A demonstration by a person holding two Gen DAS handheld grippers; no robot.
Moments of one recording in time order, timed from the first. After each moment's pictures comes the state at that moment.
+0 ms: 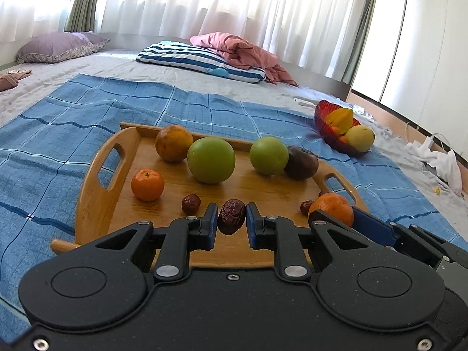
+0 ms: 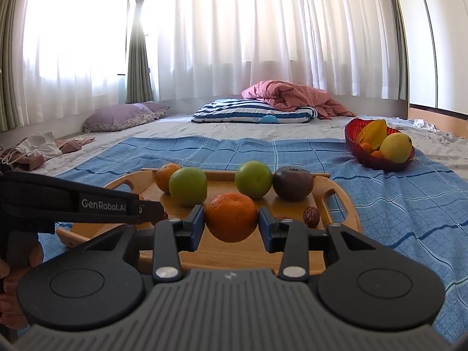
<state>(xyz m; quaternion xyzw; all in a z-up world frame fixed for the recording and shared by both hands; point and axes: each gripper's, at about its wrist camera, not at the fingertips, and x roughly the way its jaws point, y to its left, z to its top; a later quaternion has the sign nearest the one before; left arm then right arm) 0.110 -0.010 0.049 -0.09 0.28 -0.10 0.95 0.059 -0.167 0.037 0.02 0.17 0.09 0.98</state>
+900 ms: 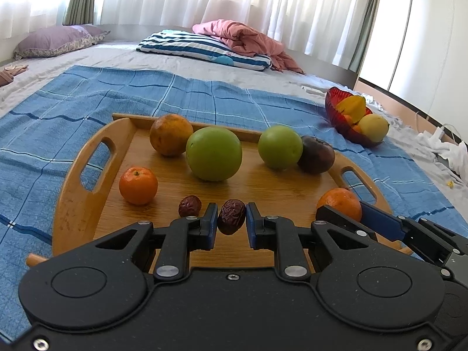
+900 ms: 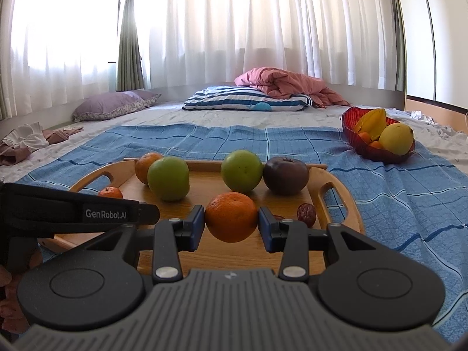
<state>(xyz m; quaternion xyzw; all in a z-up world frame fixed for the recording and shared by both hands) 0.150 -0.020 0.027 -0.08 0.30 -0.09 0.95 0.092 -0.171 0.025 0.02 0.20 0.07 0.98</state>
